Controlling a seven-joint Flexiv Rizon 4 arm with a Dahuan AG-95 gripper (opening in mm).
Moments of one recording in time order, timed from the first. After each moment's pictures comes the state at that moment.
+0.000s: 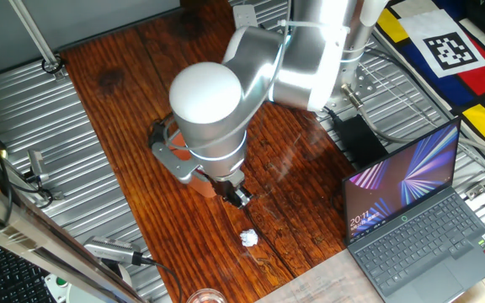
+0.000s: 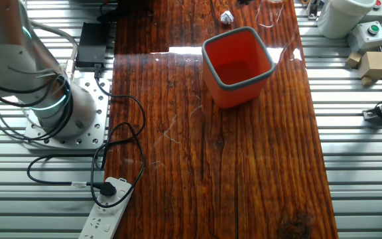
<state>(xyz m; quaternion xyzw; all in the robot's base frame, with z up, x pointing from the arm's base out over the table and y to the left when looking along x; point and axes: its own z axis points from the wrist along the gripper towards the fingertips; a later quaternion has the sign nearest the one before) 0.494 0.262 0.149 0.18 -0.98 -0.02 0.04</state>
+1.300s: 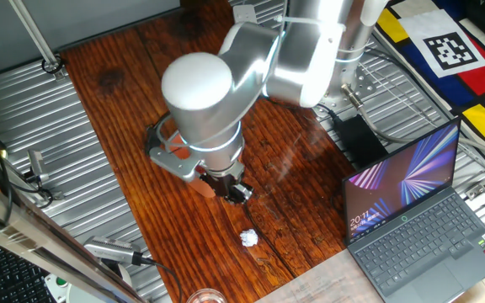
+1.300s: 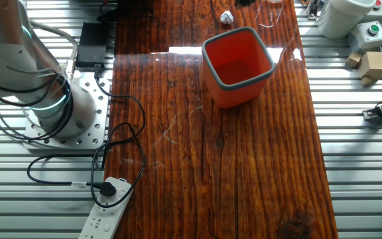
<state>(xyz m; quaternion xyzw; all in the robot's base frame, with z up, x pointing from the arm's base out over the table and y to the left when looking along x) 0.492 0.274 0.140 0.25 -0.97 -0.06 0.02</state>
